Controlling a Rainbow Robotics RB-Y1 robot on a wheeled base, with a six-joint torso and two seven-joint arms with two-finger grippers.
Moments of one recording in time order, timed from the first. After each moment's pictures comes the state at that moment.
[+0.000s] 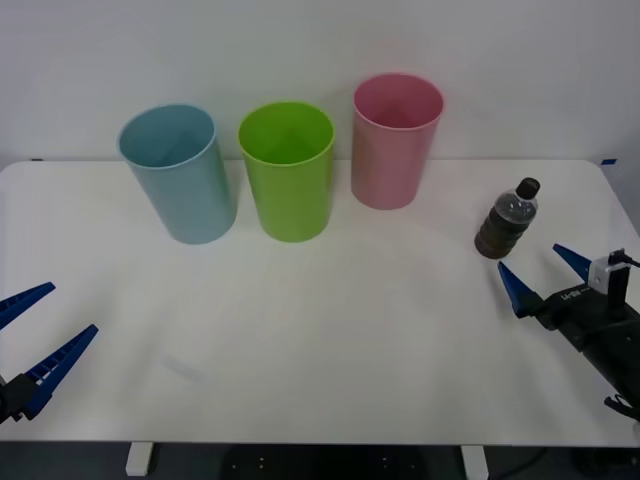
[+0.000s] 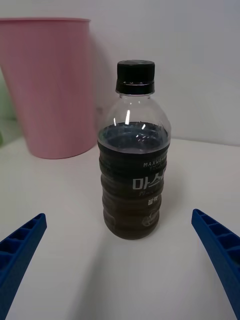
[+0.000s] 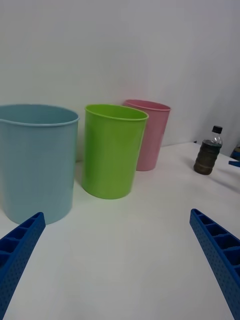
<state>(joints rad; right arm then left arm) -0.04 -0.40 -0.21 -1.21 0.94 -0.64 0.38 0.35 0.40 0.52 -1.66 -0.96 -1.22 0.00</state>
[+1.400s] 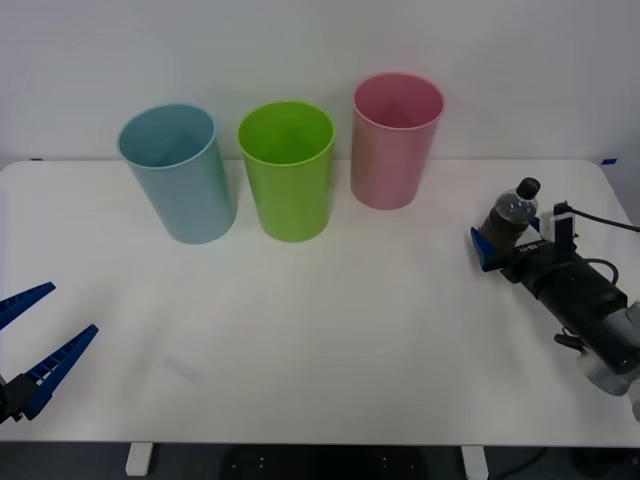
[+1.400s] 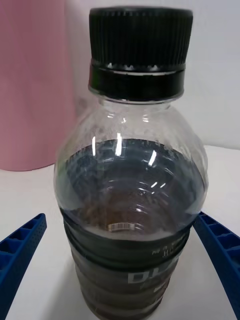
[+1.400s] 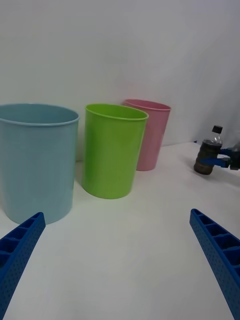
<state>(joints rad) -0.38 -0.39 -0.15 -0.84 0.95 -0.53 0.46 0.35 0.40 0.52 -1.66 -0.96 -1.22 0.00</state>
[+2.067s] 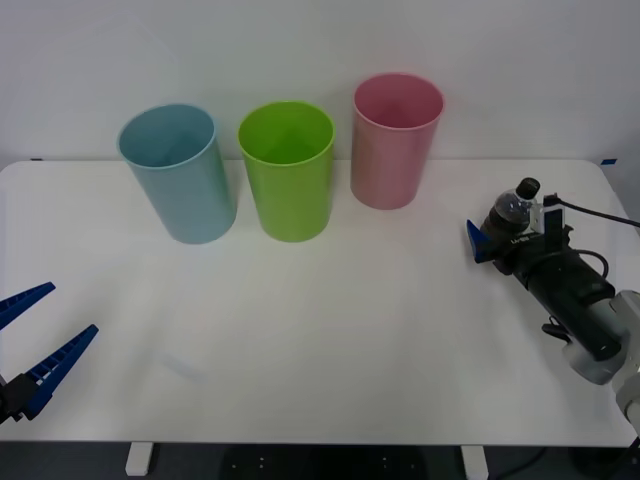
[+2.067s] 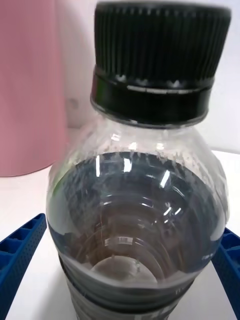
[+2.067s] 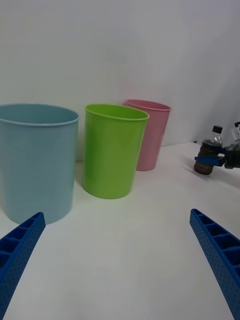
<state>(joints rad) -0.41 -0.37 -0.14 -0.84 0.95 -0.45 0.49 0.35 0.40 0.52 -1.66 -0.96 -1.22 0.00</state>
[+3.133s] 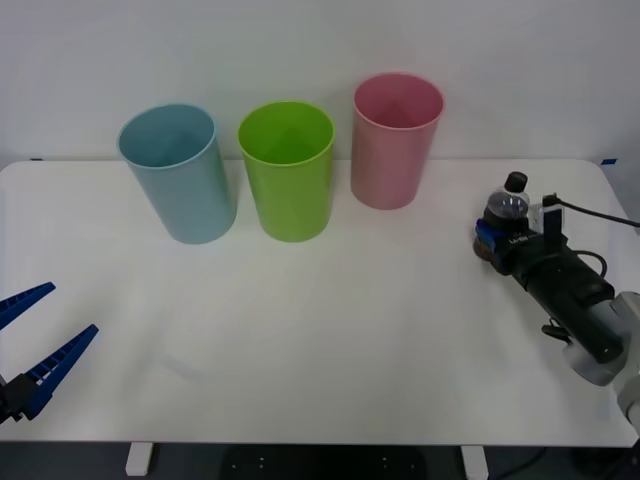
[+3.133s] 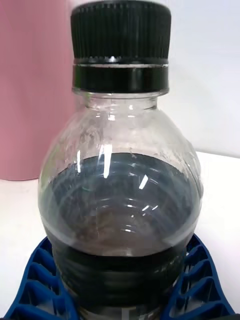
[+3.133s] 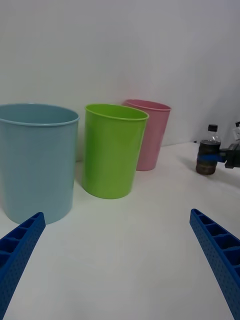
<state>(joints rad) -0.40 -0.37 -0.14 -0.86 0.95 -0.49 0.47 0.35 0.40 0.52 -1.66 -0.96 -1.22 0.00</state>
